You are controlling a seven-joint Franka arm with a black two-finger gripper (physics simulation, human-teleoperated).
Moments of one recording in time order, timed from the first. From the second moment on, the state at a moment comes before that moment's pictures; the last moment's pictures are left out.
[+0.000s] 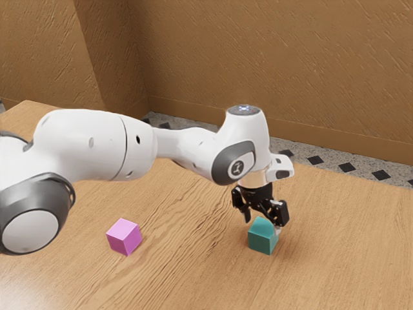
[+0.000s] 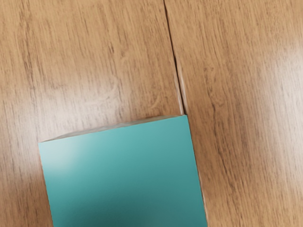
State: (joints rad) arm -0.58 0.56 0.16 -1.60 -0.23 2.18 -0.14
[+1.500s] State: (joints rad) arm -0.59 0.59 0.17 -1.59 -0.23 2.19 -0.19
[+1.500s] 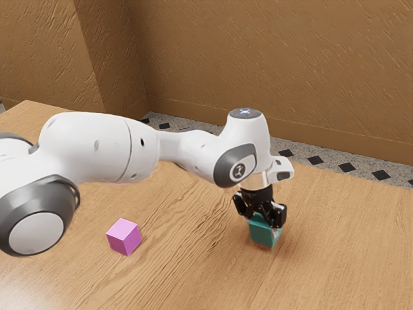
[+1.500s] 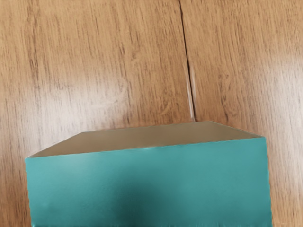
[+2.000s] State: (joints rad) arm -0.58 0.18 0.24 -2.00 -0.14 2.19 -0.20
